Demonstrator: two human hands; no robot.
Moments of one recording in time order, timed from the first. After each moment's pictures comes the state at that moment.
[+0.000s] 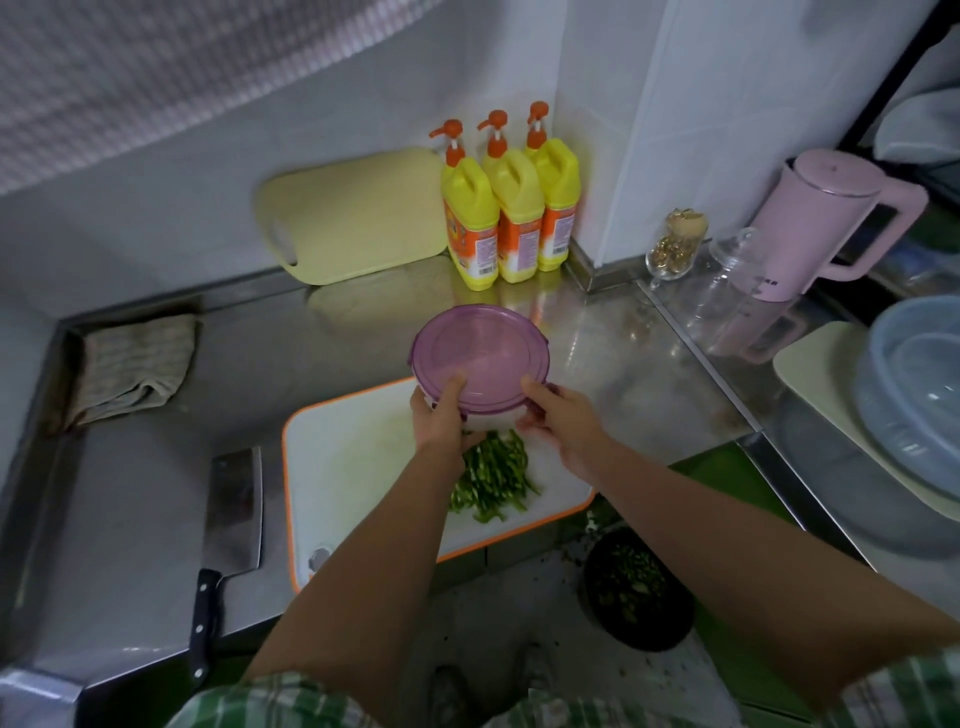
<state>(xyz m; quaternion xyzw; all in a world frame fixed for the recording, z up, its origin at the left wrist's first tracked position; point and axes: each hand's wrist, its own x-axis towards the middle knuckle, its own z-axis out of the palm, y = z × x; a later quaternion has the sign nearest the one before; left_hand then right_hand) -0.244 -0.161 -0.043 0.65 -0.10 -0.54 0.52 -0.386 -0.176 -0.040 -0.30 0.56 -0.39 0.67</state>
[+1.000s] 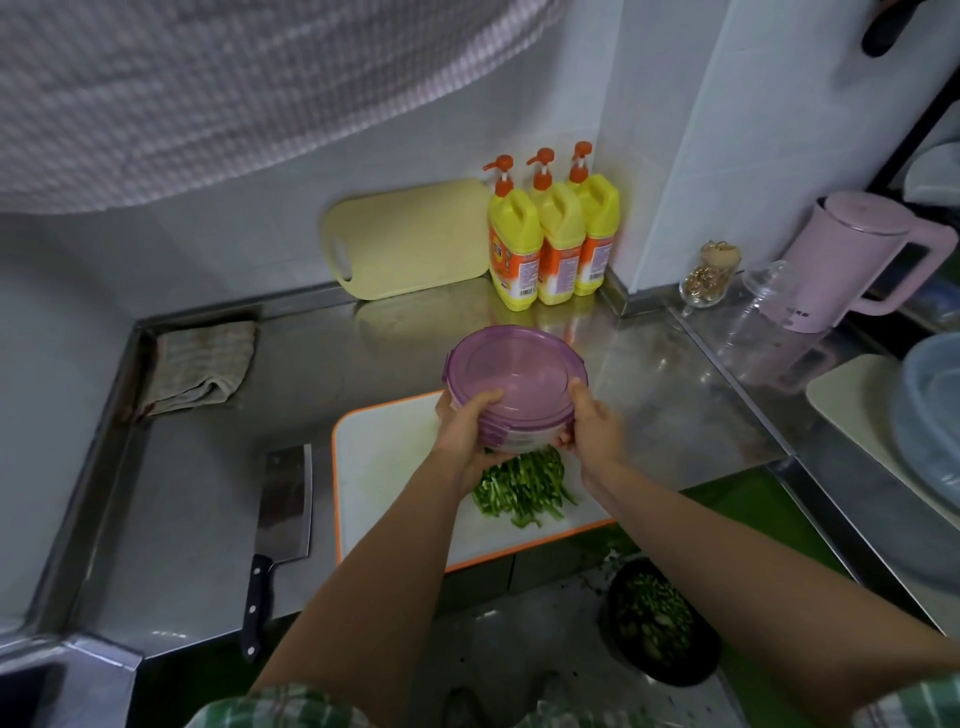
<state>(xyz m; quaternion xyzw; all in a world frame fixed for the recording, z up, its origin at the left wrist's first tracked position) -0.210 -0.130 -0.015 0.55 -0.13 -0.65 0.50 -0.354 -0.154 -0.036 -0.33 0.62 -0.47 0.54</state>
